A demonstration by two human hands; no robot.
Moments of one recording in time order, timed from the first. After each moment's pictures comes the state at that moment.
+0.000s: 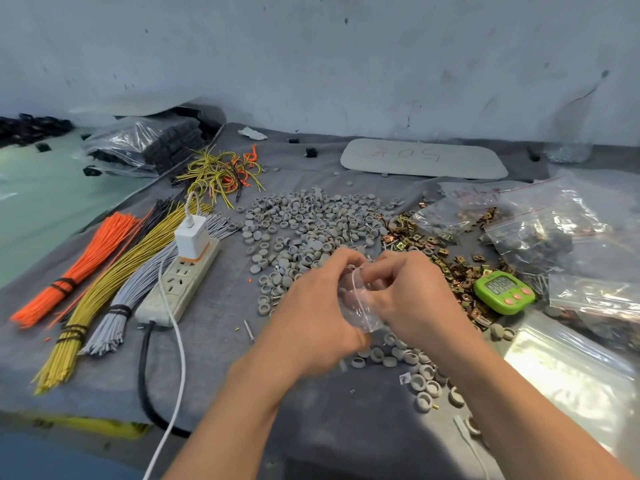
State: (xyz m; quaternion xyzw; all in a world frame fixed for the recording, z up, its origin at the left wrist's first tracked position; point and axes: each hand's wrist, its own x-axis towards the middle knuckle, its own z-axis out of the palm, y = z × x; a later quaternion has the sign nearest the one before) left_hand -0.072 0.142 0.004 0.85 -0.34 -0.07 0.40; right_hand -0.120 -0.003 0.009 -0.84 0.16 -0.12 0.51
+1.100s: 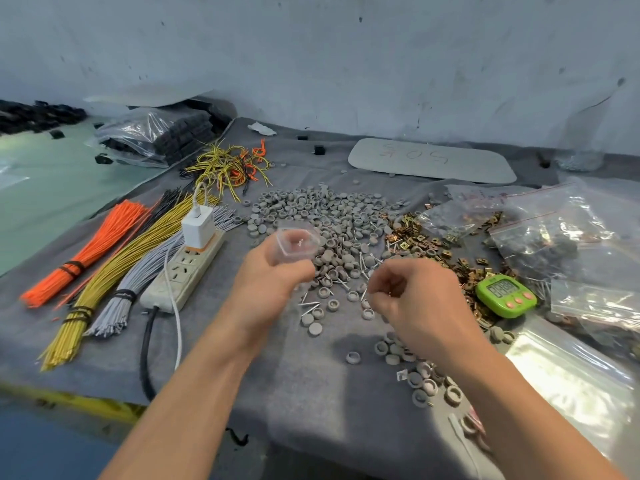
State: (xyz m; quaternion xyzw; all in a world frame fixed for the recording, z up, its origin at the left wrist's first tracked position) left_hand -0.051 0.168 0.007 0.74 -0.10 -0.09 0.66; right_hand -0.135 -0.012 0.002 -0.91 0.14 -0.14 0.35
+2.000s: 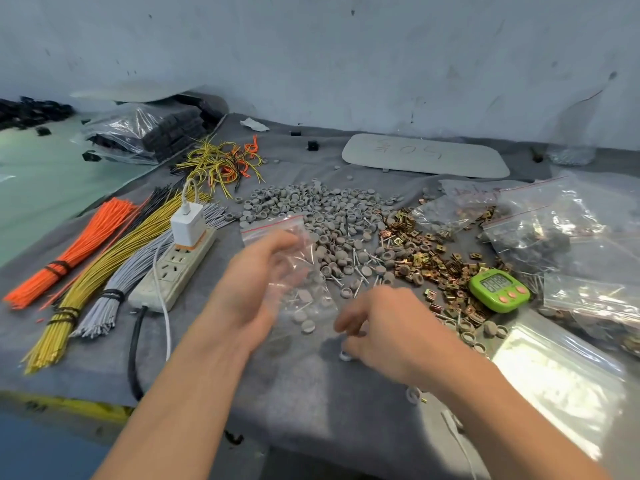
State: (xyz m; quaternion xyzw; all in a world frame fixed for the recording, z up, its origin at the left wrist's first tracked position) left_hand -0.046 0.160 0.012 0.57 -0.04 -0.19 0.80; right_hand -0.139 0.005 -0.005 -0.97 0.05 0.04 0.25
